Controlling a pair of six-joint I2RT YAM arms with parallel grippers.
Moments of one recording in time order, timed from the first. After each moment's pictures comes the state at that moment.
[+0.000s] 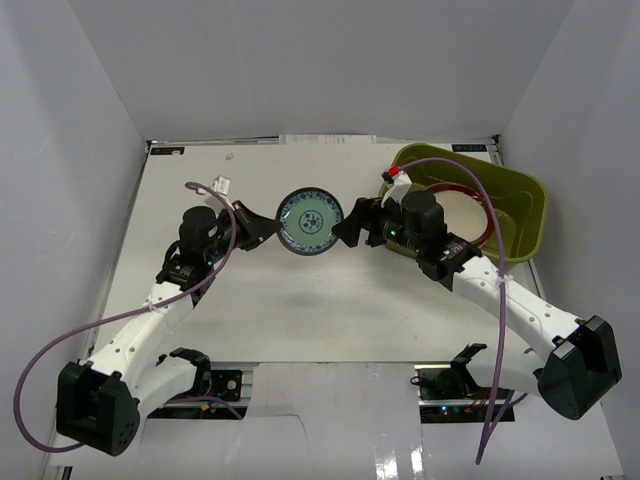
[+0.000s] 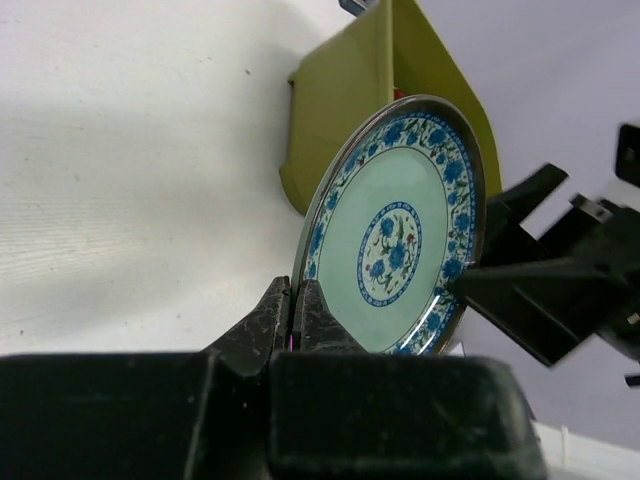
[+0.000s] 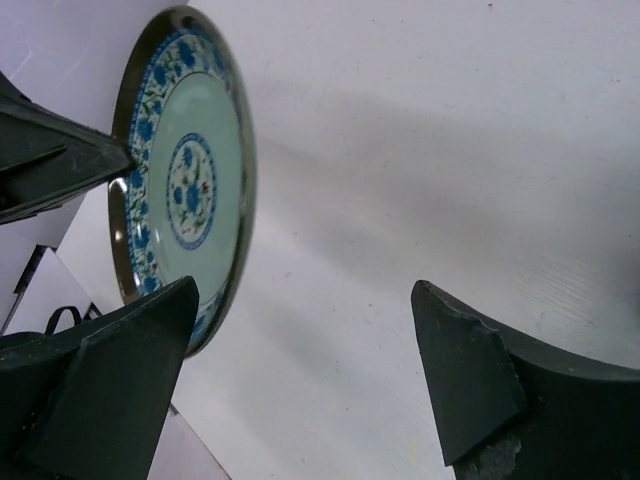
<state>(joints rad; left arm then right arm) -0.33 1.01 0.68 0.09 0.32 -0.82 0.65 1.17 0.88 -0.03 -0.18 0.47</state>
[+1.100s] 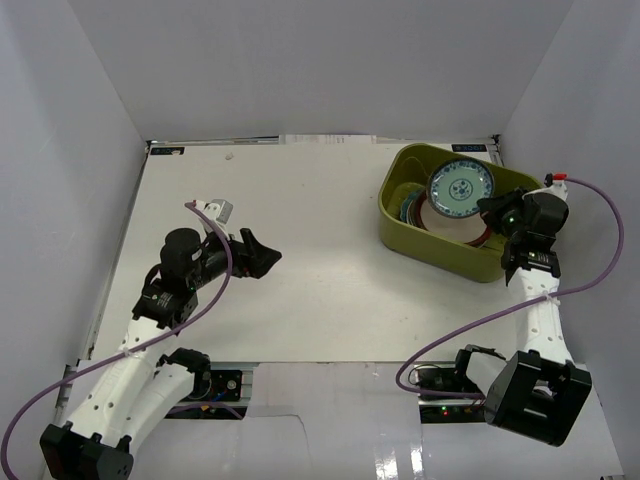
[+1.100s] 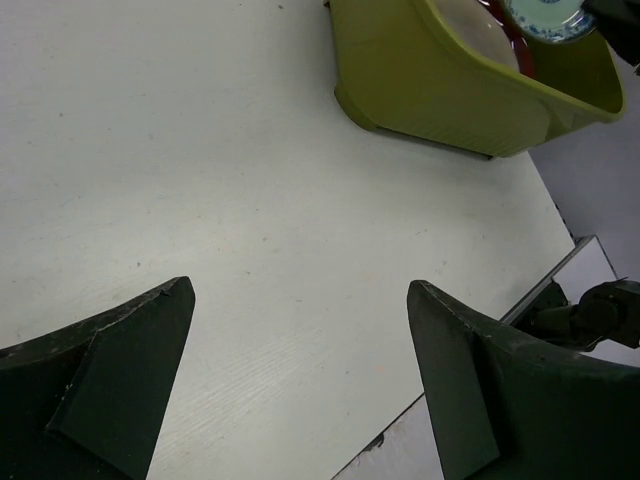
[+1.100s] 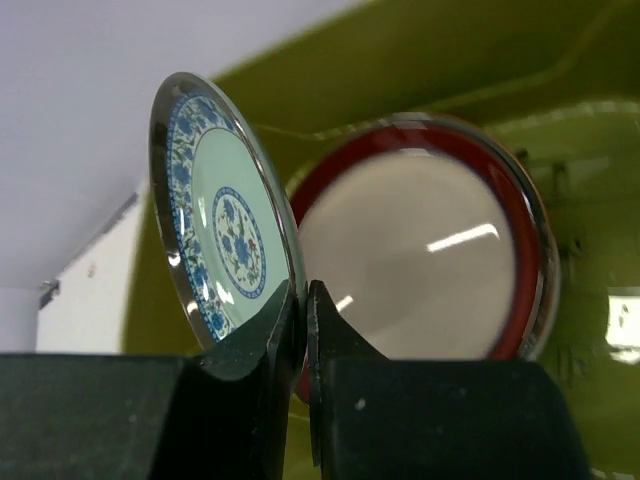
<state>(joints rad) -0.34 0.72 0.66 -0.26 0.38 -0.42 -0.27 1.03 0.78 -0.02 -0.28 0.61</state>
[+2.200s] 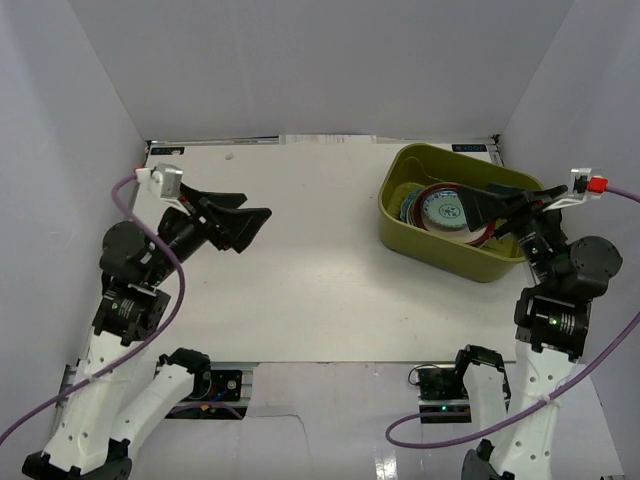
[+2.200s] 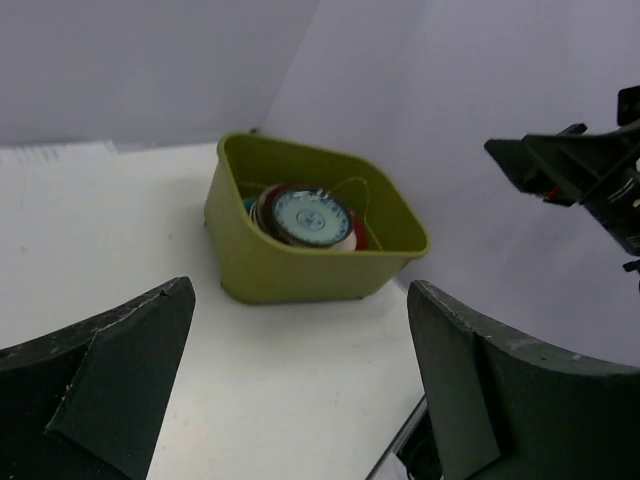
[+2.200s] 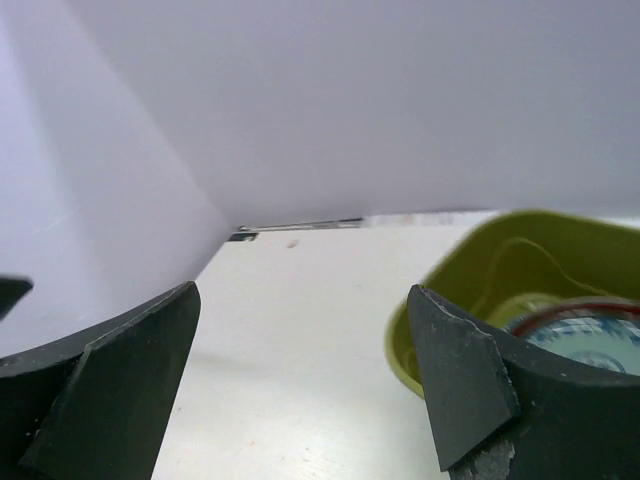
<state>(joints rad) -0.35 0.72 0.99 -0.15 0.43 -0.53 -0.26 0.62 0.98 -0.14 -0.63 0.61</state>
